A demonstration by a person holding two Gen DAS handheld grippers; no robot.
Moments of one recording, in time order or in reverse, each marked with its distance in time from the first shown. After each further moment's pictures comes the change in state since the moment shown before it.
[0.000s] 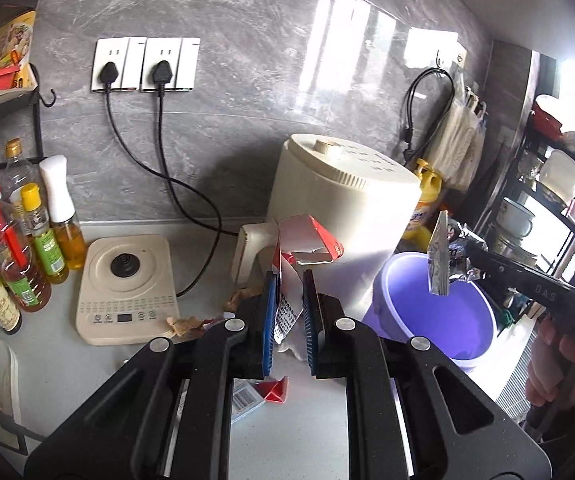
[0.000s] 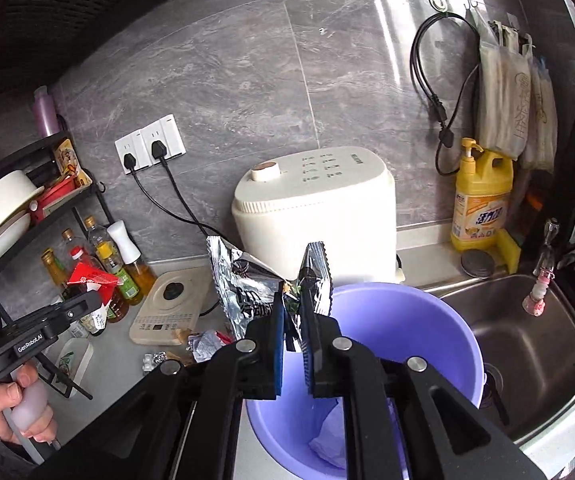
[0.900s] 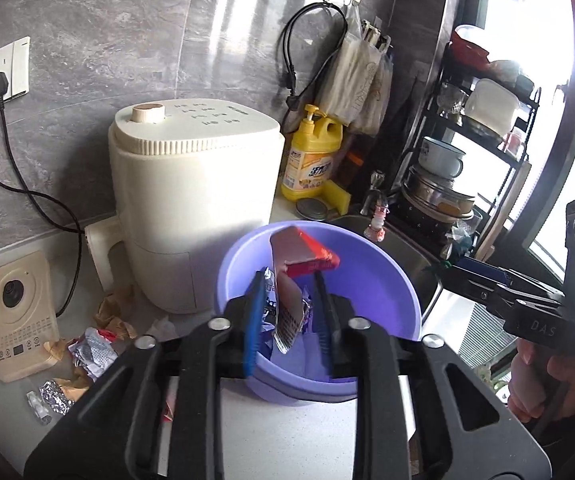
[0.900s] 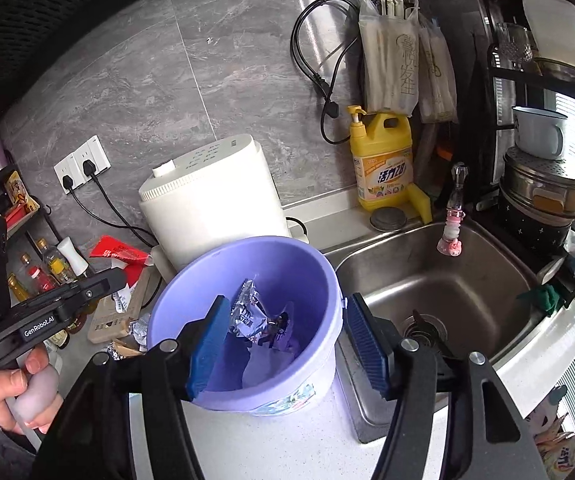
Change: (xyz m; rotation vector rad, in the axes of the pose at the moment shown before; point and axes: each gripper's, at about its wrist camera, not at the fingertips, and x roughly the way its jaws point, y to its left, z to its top) left arm 0.065 -0.119 -0.006 0.183 0.136 -0.257; right arm -0.060 -0.085 -0.048 0.154 -0.008 -0.170
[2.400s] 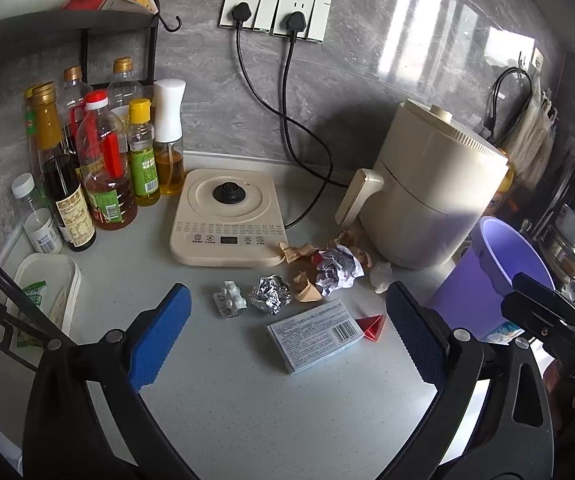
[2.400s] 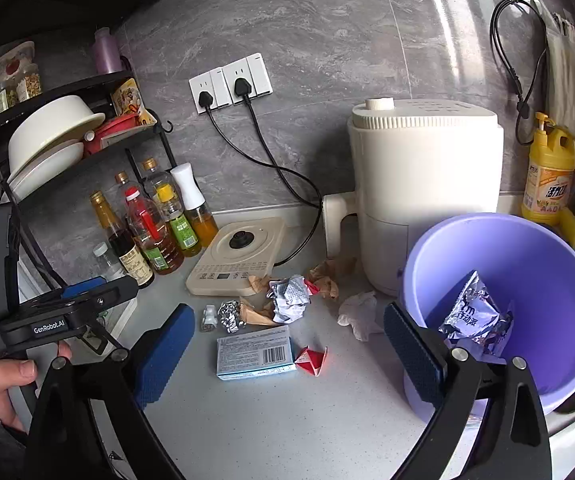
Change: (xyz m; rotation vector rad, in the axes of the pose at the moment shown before) left arm -0.143 0.168 -0.113 -0.378 -0.043 0.473; right arm 0.056 0.194 -0.064 -0.268 0.098 0.361
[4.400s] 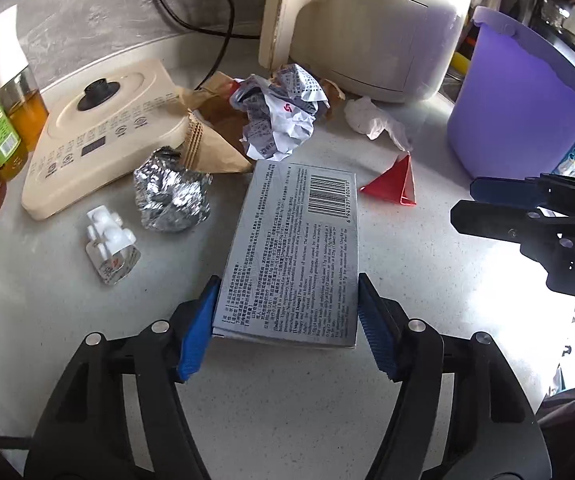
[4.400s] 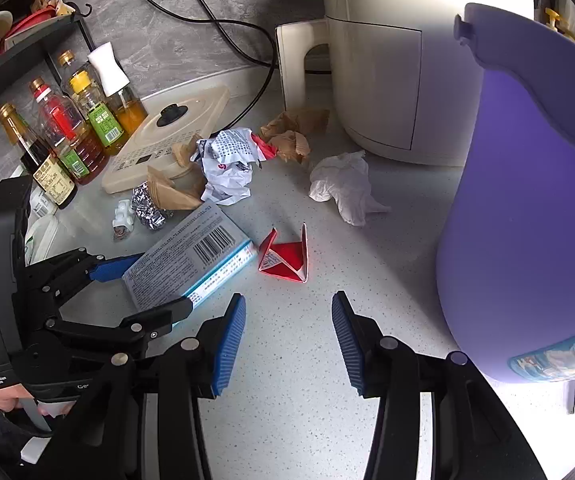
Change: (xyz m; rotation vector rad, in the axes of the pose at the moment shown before) left arm 0.149 -0.027 -0.079 0.364 0.326 -0.174; right arm 0.124 -0.030 -0.071 0.053 0.338 -0.172
